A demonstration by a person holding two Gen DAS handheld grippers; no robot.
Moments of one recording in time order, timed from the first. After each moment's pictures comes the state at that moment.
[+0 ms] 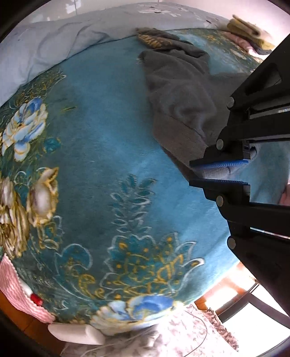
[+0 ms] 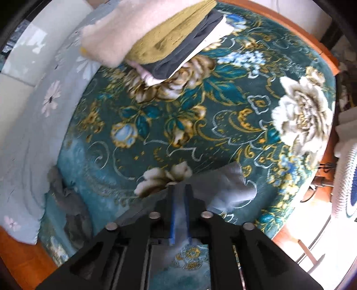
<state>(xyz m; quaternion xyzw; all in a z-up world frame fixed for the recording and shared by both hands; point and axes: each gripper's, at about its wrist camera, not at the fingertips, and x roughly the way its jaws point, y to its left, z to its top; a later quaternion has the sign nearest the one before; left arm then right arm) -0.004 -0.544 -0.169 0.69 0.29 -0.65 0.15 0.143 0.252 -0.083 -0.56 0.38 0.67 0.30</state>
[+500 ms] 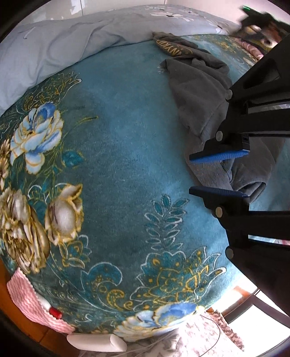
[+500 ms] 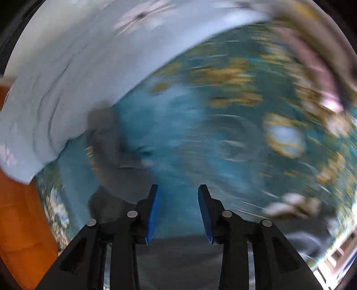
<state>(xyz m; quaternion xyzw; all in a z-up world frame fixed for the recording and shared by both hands) -0.058 -0.554 -0.181 0.68 0.30 -0.65 0.15 -0.134 0.051 -0.145 -0.66 0.27 0.70 0.06</state>
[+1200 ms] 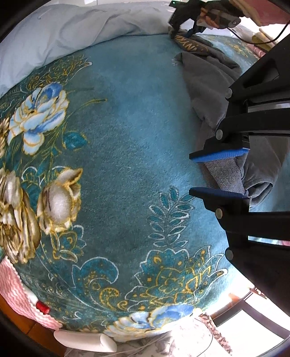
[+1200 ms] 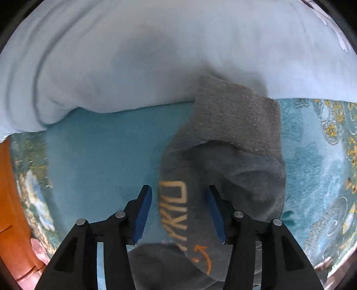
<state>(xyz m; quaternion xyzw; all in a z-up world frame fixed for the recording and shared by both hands) -0.067 -0.574 -0.200 0.68 0.32 -0.63 0.19 -0.297 -0.145 -0.259 -0.74 0.11 0.67 0.01</state>
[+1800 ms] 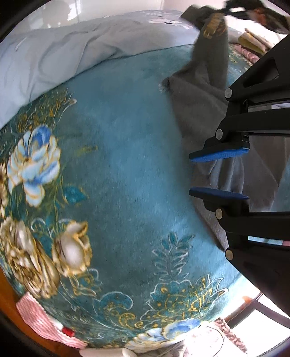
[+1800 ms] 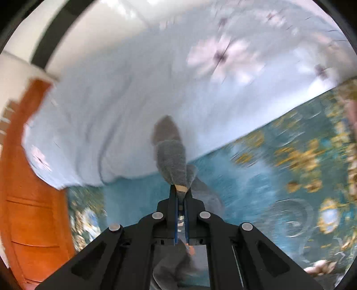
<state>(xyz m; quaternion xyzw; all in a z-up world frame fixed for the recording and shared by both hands) -0.099 -0.518 -0.175 0.68 0.30 -0.66 0.12 -0.196 0.082 -0.059 -0.53 0.29 0.80 -0.02</state>
